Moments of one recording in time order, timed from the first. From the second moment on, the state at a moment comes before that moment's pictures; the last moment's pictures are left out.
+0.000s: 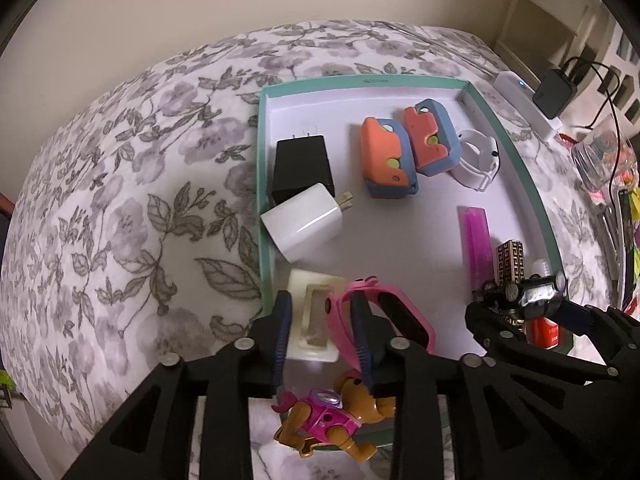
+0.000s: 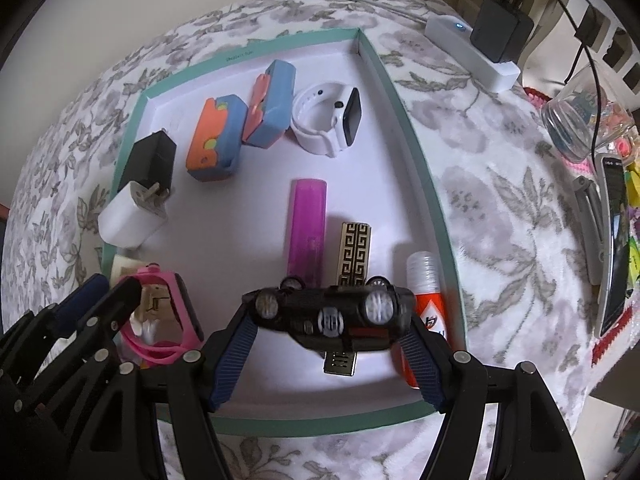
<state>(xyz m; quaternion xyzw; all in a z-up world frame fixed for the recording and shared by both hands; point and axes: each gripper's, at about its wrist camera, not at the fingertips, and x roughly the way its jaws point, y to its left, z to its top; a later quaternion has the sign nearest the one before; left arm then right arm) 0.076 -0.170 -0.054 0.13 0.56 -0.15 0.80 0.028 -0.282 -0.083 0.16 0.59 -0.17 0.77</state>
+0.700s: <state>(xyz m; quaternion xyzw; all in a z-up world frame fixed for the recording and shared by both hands) 0.080 -0.150 -0.015 0.10 0.54 -0.13 0.82 0.020 -0.279 -0.037 0.14 0.54 -0.17 0.81</state>
